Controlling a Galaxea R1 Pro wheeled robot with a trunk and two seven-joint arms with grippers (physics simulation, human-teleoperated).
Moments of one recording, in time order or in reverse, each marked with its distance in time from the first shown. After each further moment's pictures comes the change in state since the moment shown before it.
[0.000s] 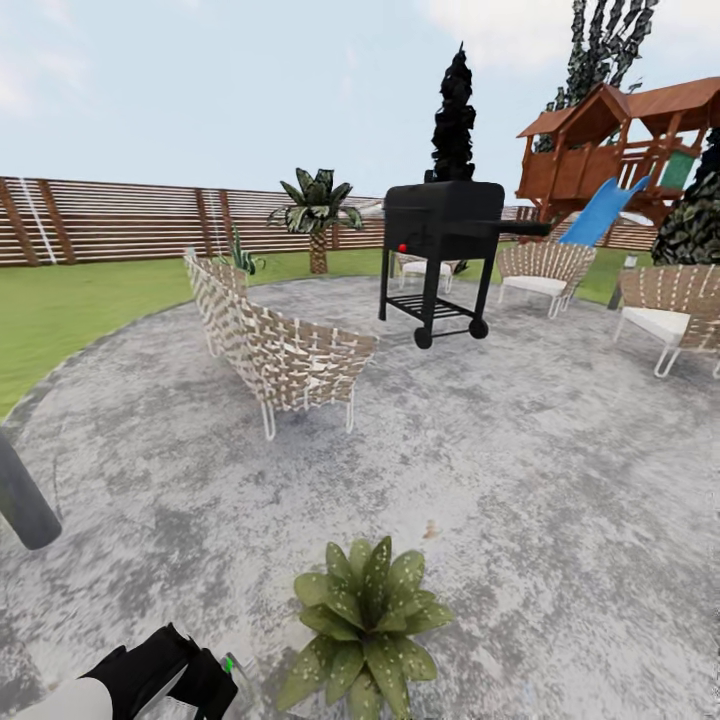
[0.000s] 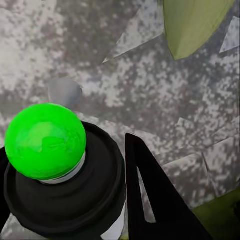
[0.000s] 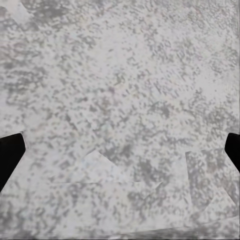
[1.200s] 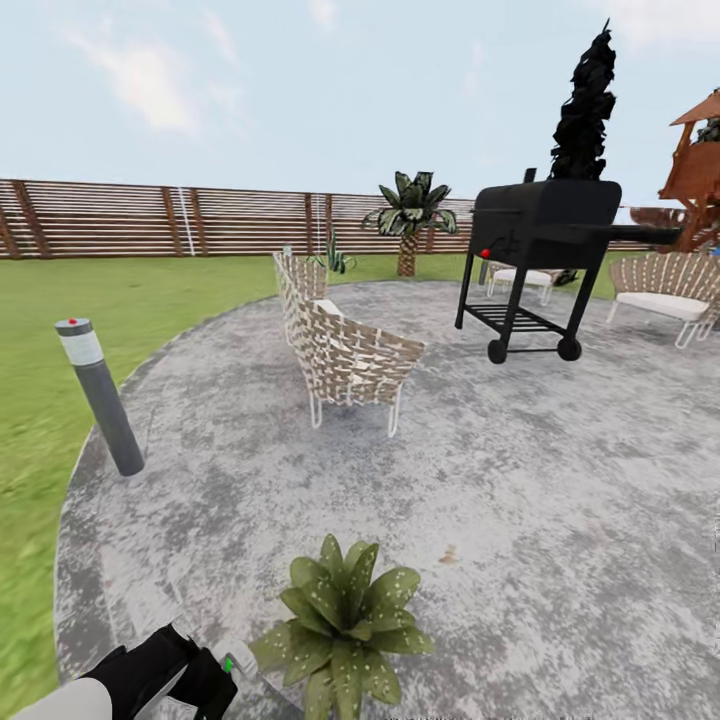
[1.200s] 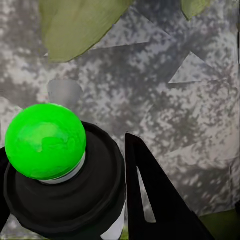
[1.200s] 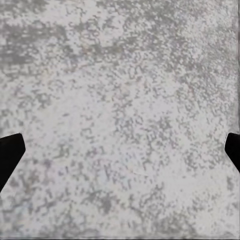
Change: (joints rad) left arm 0.000 0.001 -0.002 0.000 -0.002 -0.006 0.001; right arm 0.000 0.001 0.000 0.000 0.000 -0.001 0.000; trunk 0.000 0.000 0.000
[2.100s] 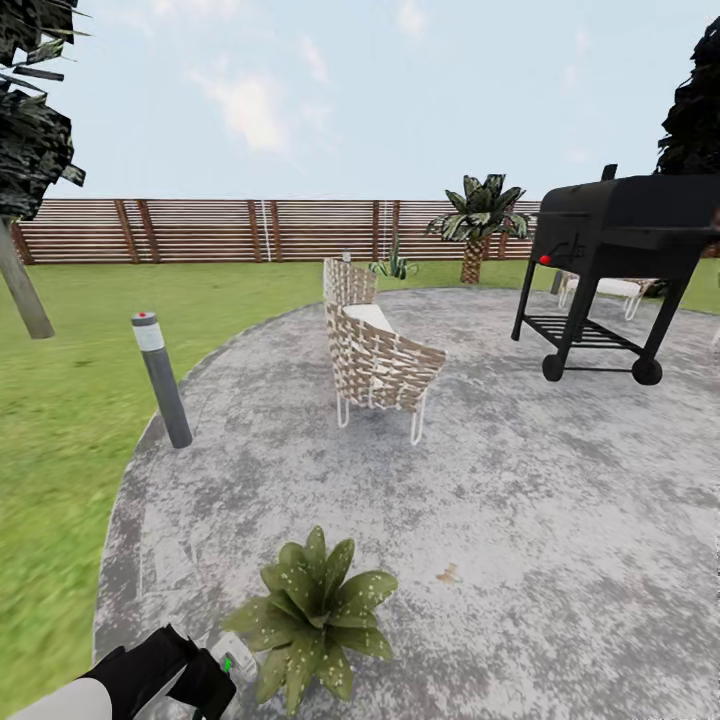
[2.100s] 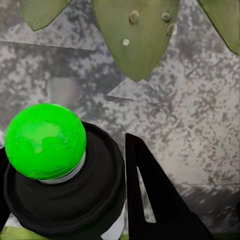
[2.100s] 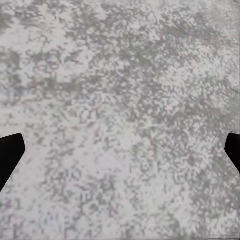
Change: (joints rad) left arm 0.000 0.000 0.004 0.004 0.006 0.006 0.010; right arm 0.000 0.000 0.000 0.000 -0.001 0.000 0.002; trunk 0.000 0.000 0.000
